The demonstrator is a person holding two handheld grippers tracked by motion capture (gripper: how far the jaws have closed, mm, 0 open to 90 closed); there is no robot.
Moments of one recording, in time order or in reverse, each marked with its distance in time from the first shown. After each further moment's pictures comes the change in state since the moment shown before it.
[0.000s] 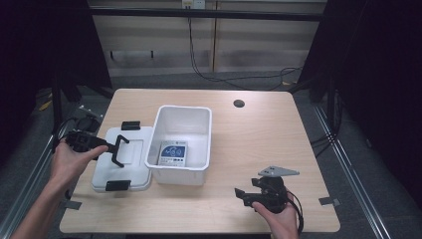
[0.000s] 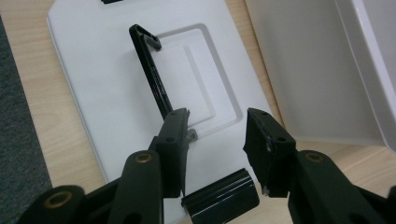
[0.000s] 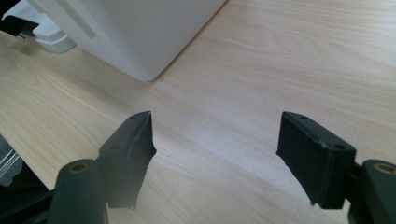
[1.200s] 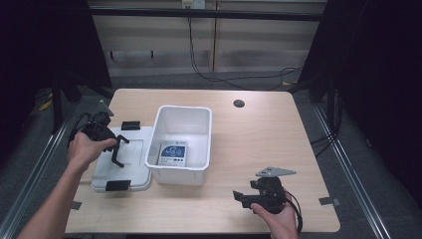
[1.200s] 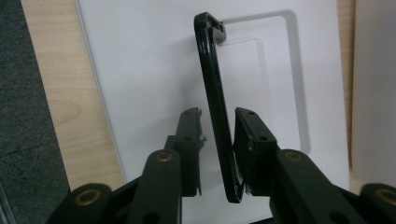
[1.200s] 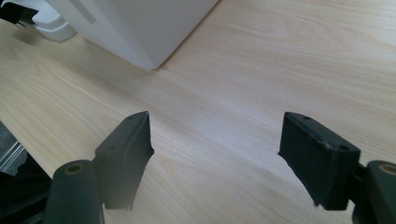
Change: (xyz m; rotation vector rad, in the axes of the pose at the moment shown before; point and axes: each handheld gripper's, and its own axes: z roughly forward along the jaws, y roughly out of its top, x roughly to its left) left arm 0.027 0.037 0.058 0.213 0.118 -0.196; right arm 0.001 -0.001 0.005 0.047 0.015 0.004
